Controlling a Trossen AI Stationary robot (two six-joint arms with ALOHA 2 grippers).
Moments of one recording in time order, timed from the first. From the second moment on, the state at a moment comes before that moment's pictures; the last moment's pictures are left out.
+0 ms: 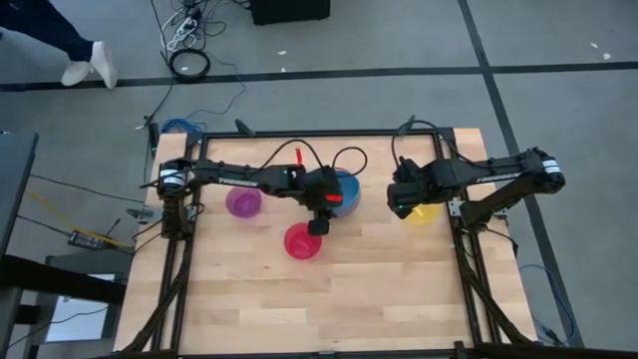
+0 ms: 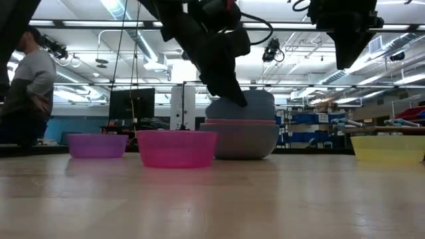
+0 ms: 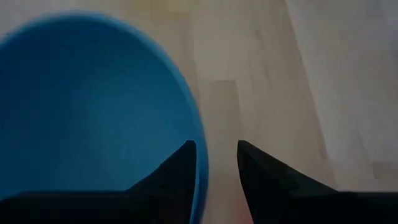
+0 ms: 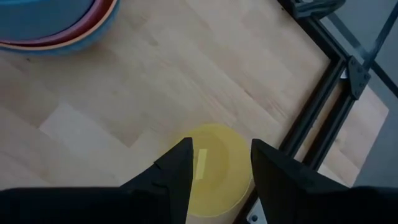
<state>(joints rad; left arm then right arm) 0.11 1.87 1.41 -0.43 0.14 0.14 0.10 1.32 1.26 -1.52 0.50 0.97</state>
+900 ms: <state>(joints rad) 0.10 1.82 1.42 -0.37 0.20 0.07 0.10 1.32 1.26 -1.50 0.51 0.97</state>
